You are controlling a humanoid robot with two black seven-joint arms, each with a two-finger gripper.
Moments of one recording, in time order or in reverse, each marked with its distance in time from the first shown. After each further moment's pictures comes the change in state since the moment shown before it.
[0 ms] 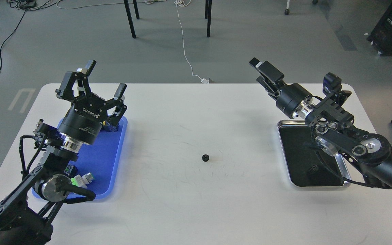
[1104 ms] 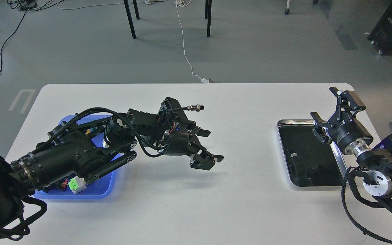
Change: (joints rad) left arm -0.748 -0.123 0.858 0.370 1.547 0.125 -0.037; right arm -0.291 -0.239 0.081 0.155 0.625 0.170 0.000
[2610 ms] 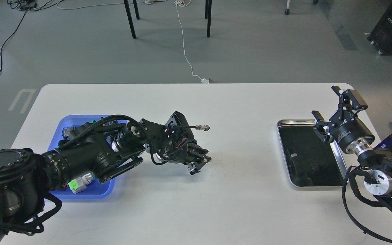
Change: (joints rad) left arm -0.038 -0.104 0.182 0.215 0.000 0.041 0.001; right arm -0.003 -0.004 0.015 0.014 0.000 -0.010 0.000
